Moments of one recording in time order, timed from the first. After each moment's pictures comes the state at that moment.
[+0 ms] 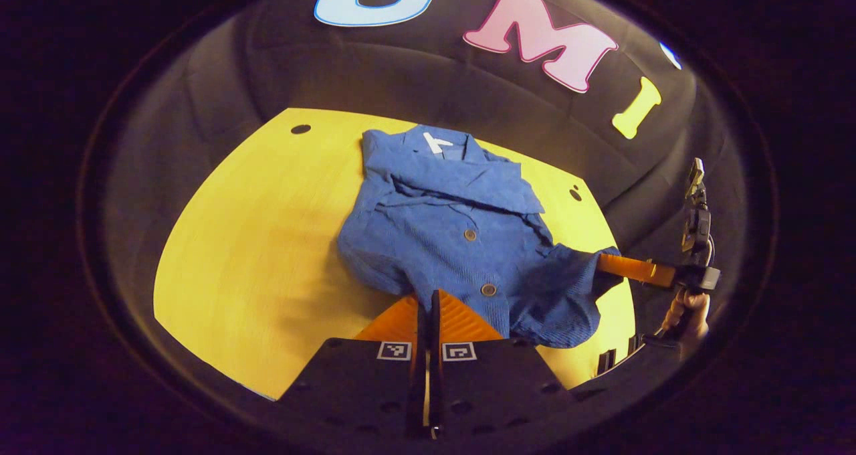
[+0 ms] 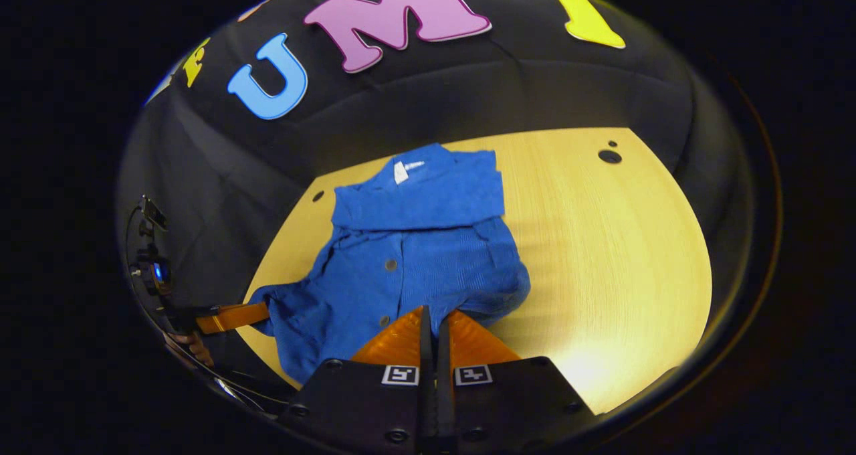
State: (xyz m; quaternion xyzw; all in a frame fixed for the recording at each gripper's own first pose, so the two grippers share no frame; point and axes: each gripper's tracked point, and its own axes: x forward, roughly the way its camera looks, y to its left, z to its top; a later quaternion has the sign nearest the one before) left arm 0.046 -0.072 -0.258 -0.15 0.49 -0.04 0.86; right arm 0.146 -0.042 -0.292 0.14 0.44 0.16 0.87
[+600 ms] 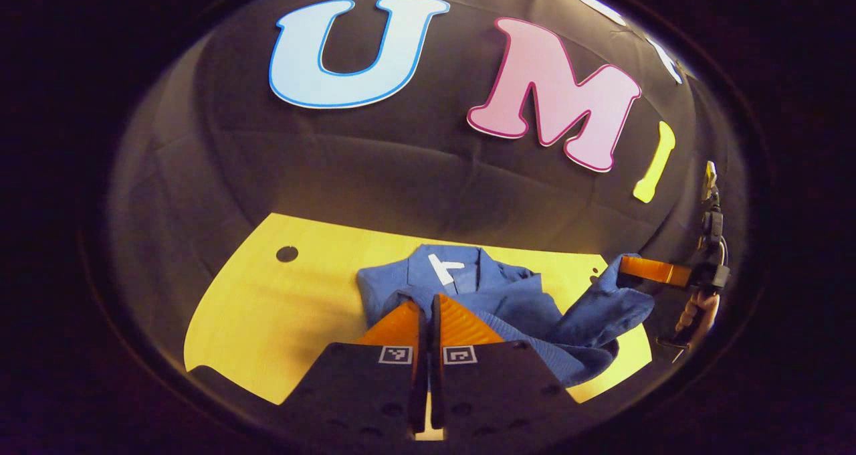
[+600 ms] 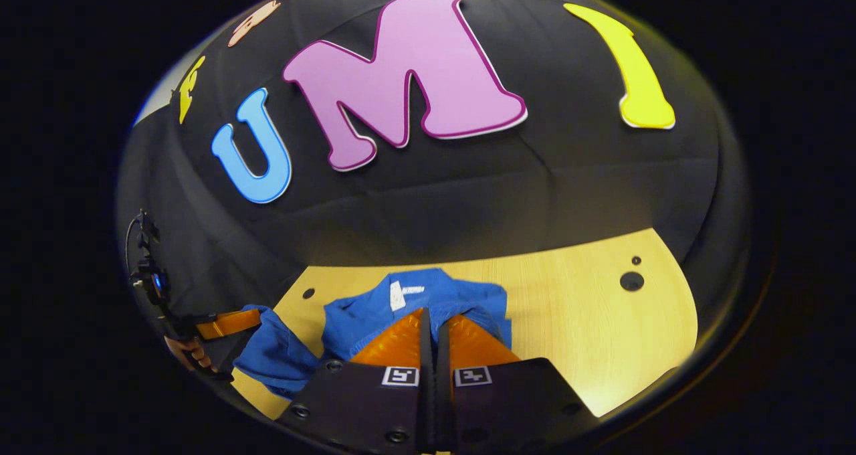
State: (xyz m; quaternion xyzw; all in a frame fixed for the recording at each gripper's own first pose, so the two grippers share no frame) left arm 0.281 -0.014 -0.225 -0.09 0.35 -0.02 0.93; right arm 0.366 -0.027 -0.234 0.15 0.30 0.13 0.93
